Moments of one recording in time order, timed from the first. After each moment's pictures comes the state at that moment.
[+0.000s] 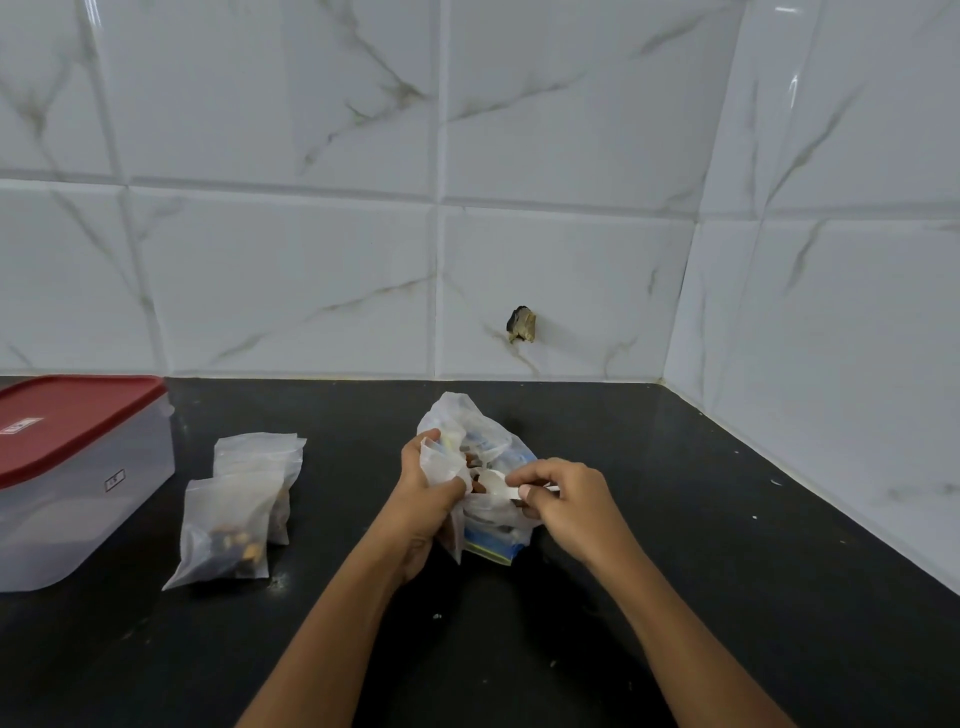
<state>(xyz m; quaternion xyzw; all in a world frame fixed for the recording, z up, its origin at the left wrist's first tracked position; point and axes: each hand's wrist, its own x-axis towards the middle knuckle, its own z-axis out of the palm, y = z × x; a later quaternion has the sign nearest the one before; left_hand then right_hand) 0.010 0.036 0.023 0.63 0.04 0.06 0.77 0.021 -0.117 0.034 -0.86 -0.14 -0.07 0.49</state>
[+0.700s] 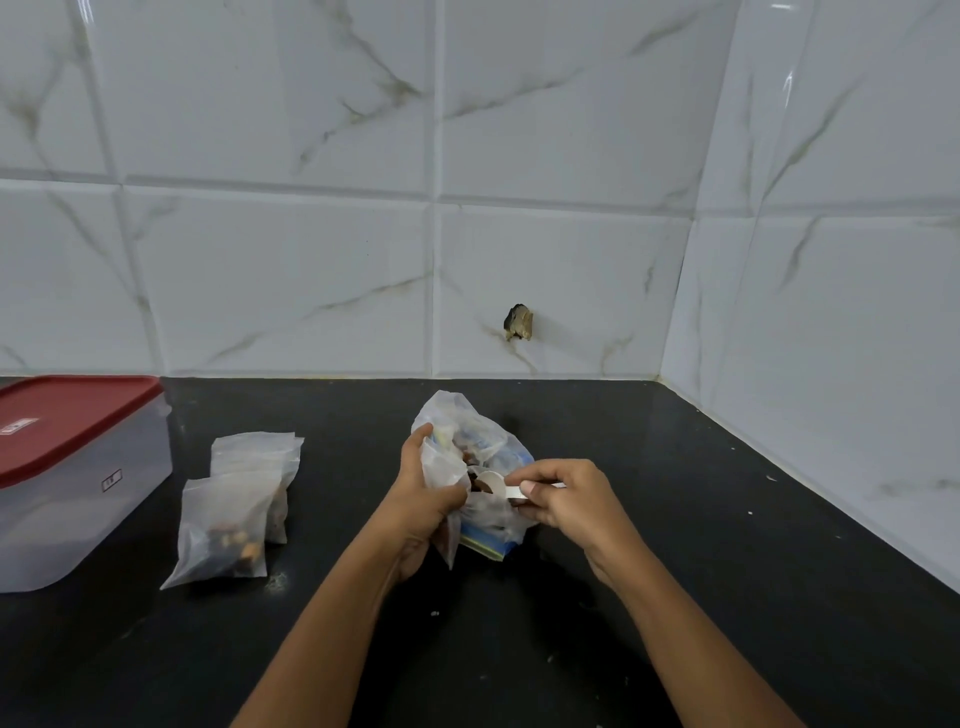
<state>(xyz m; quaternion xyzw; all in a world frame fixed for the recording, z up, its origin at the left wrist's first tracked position) 0.007 0.039 0.022 0.67 0.04 0.05 0.74 0.021 -0.120 0.035 -0.79 -0.11 0.01 0.60</state>
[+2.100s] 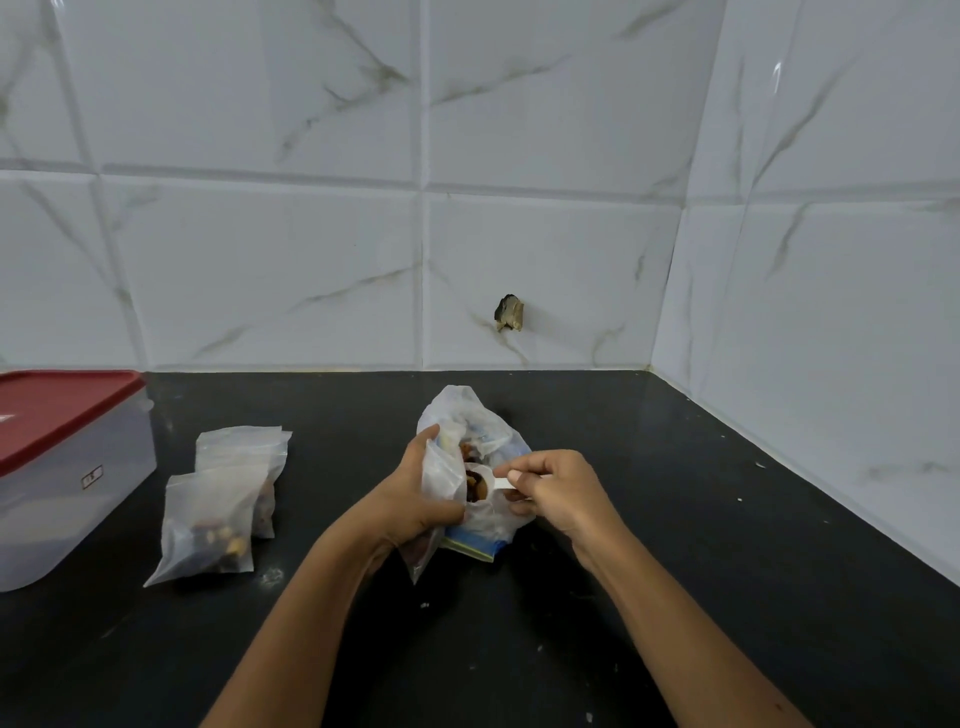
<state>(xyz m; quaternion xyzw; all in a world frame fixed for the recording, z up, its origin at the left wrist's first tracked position) 0.004 0.054 0.028 0.82 0.00 -0.05 0.57 0.023 -0.115 0.034 -0.79 -0.06 0.04 0.61</state>
